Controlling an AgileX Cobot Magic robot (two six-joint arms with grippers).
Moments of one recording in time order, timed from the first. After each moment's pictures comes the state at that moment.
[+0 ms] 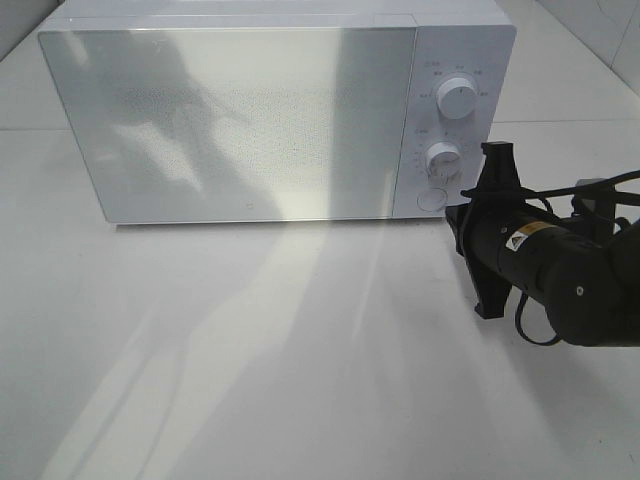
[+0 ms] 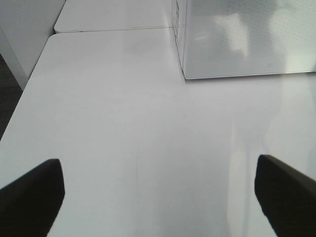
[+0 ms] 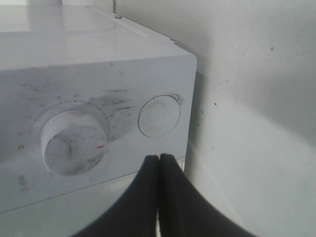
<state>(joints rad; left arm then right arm) 0.02 0.00 -0.50 -0.08 1.04 0.10 0.47 1.89 -0.52 0.41 -0.94 1.44</state>
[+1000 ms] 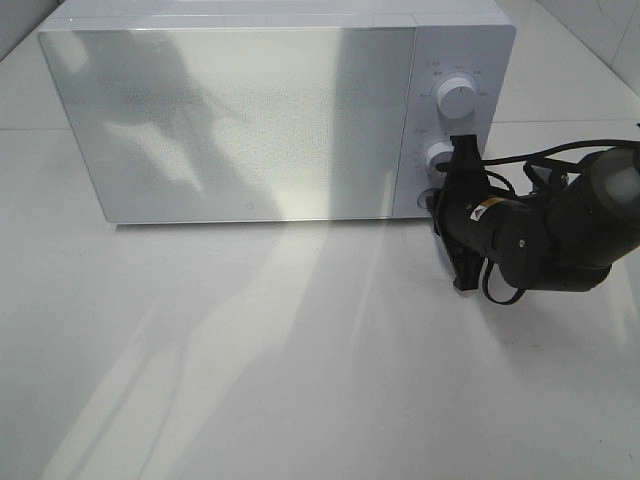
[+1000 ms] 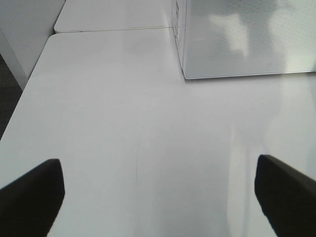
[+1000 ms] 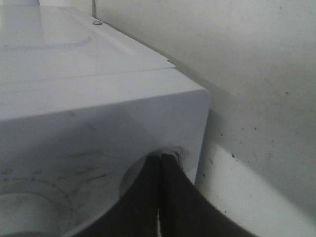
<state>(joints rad) 0.02 0.00 -0.50 -0.08 1.04 0.10 0.38 2.08 -0.77 0.35 -0.83 1.40</state>
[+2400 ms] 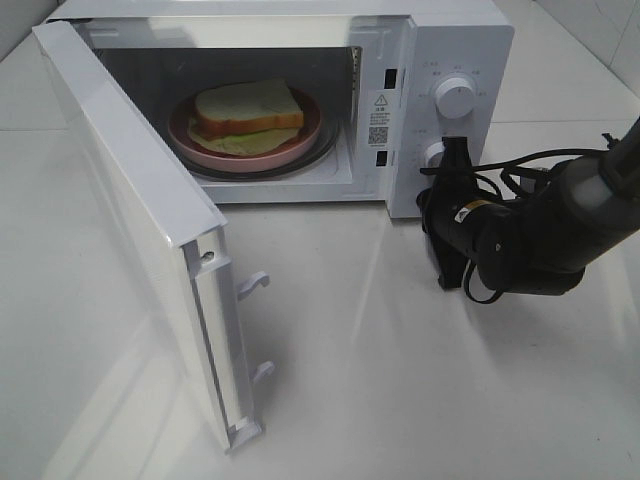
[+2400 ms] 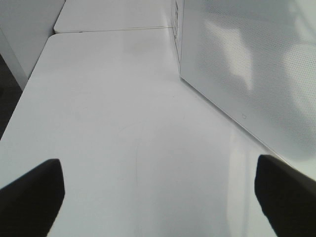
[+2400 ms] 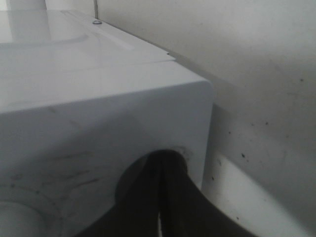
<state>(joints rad) 0.02 0.00 -0.50 -0.08 1.04 0.10 0.41 2.15 -0.84 0.40 -0.88 1.43</state>
